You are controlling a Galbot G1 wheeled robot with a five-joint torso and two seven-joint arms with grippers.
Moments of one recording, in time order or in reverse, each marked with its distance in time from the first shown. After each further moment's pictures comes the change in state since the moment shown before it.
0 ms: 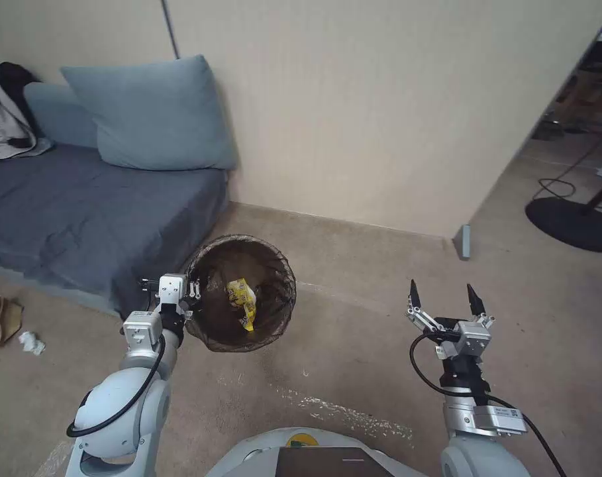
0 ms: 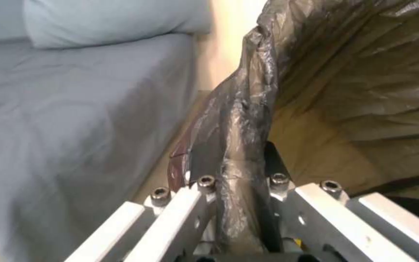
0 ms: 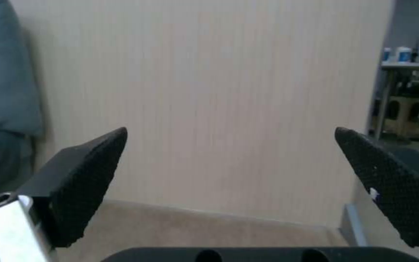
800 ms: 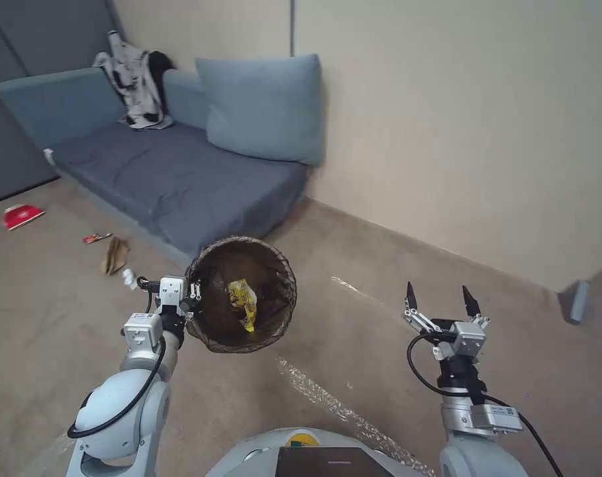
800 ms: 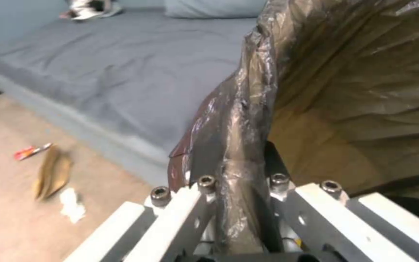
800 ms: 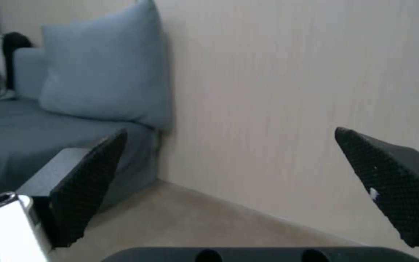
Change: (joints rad) left arm 0.005 -0.001 -0.002 0.004 -0.003 -0.018 0.008; right arm 0.000 -0.008 -0.010 -0.007 0.002 -0.014 0.000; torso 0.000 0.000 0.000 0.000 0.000
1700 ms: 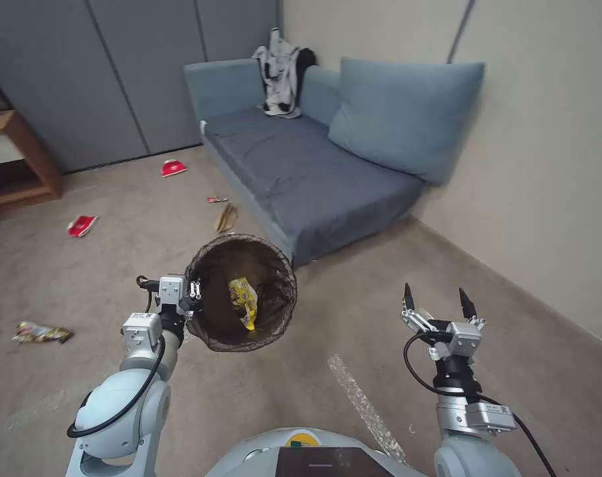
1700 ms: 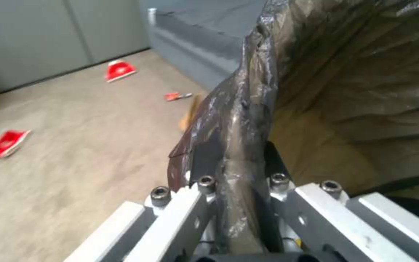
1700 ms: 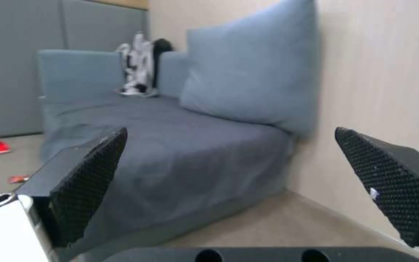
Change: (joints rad) left arm -0.002 0.003 -0.001 0.000 -0.010 -0.008 -0.003; right arm 0.002 0.010 -0.023 -0.003 -0.007 -0.018 0.026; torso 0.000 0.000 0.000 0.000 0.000
